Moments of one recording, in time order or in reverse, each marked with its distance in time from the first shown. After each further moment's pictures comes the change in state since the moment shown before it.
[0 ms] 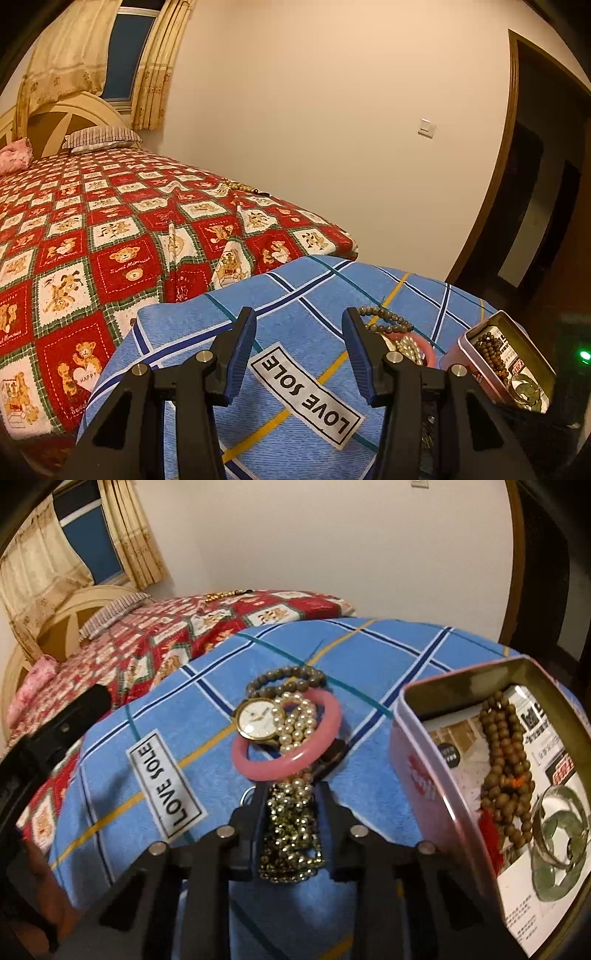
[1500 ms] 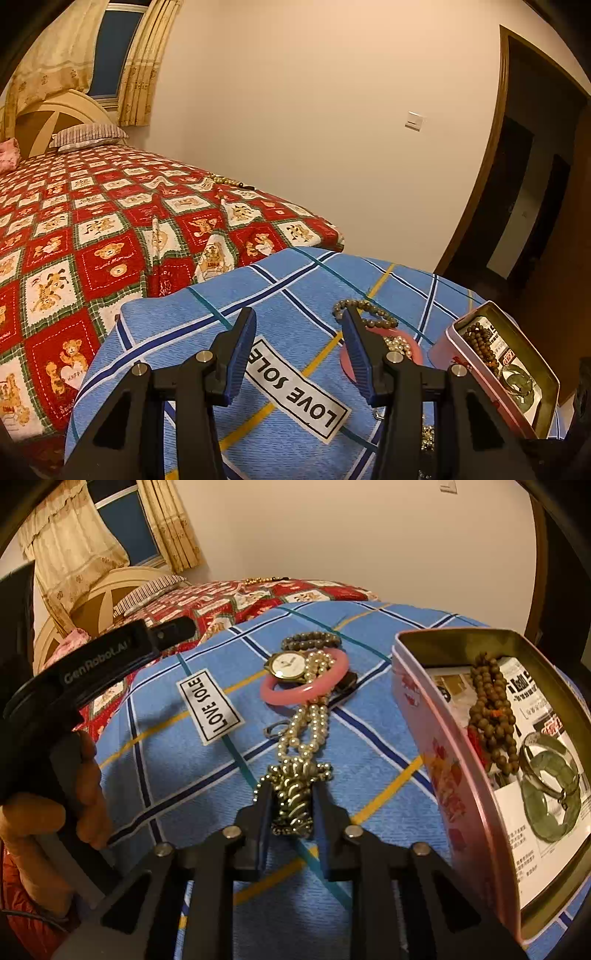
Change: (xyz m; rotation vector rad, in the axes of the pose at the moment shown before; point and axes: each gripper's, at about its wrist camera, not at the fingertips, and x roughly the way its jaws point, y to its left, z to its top) left arm 0.001 -0.008 -0.003 0.016 0.026 -0.050; right arm -0.036 0.010 -0.044 -0.095 0.031 0.082
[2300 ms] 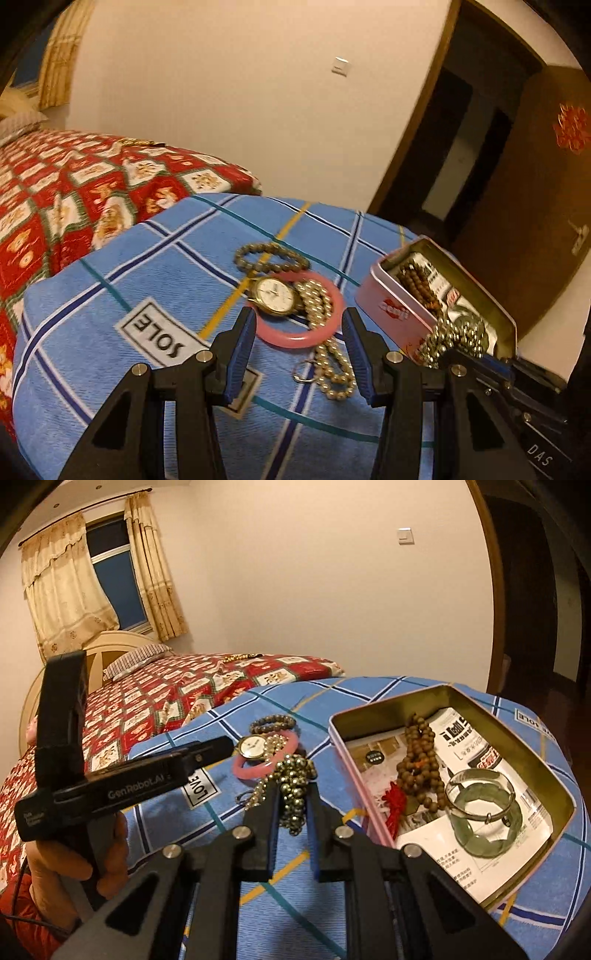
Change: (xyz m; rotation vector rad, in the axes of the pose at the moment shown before) left arm 0.021 -0.043 -0.015 0.137 0.220 -0.285; right arm -0.051 -0.017 0.001 0.060 -0.293 -0.076
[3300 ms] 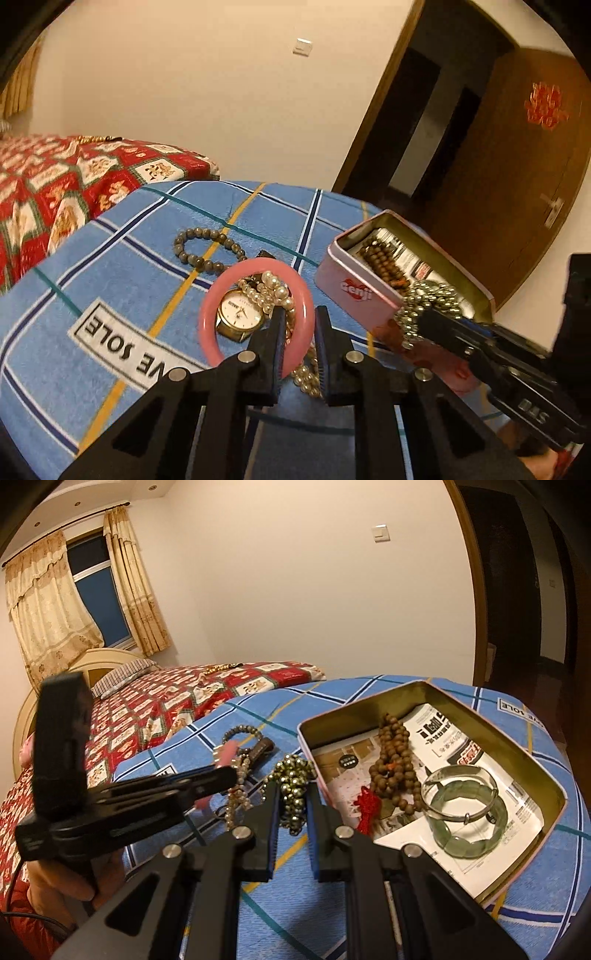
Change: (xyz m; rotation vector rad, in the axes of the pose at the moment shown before) left arm 0.007 -0.005 -0.004 0.035 0.056 -0.148; right arm -0.008 -0.022 0.000 0.071 -0.024 -0.030
